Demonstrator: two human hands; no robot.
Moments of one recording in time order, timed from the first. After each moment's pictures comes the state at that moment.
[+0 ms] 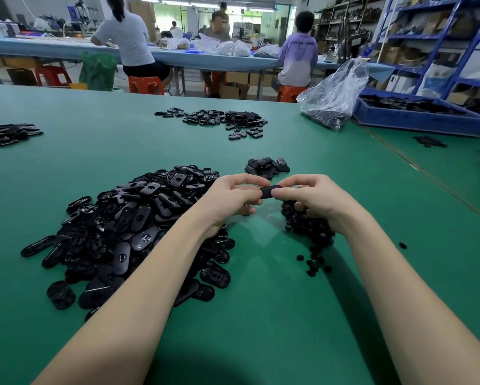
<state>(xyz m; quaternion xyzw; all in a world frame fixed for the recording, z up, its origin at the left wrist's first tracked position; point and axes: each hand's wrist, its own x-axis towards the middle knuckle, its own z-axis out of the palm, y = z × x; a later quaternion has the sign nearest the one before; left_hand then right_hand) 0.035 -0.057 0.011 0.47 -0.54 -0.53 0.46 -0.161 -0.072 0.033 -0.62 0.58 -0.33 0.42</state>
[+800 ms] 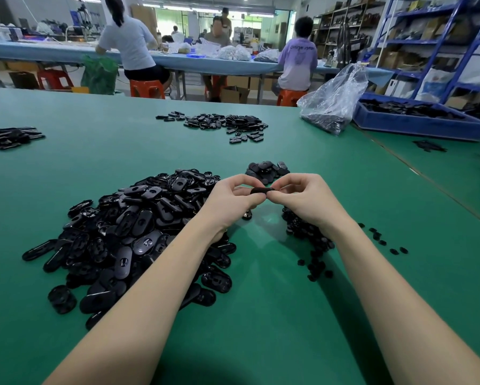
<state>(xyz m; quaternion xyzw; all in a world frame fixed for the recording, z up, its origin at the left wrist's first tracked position) 0.030 -0.057 0.009 0.50 -0.53 -0.47 0.49 -0.145 -0.076 0.023 -0.67 0.53 -0.39 0.35</state>
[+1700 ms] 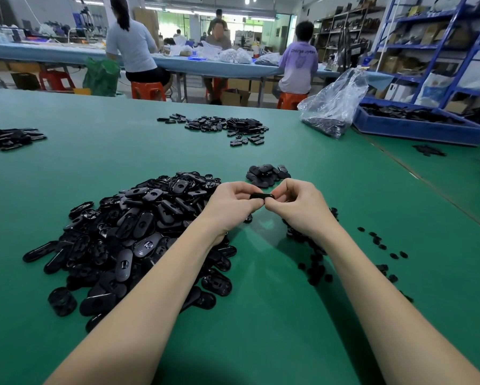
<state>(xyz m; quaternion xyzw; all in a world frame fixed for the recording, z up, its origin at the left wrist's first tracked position) 0.029 -0.058 0.008 0.54 -0.53 -0.45 0.47 -0.134 -0.075 0.011 -0.68 0.53 -0.40 0.30</state>
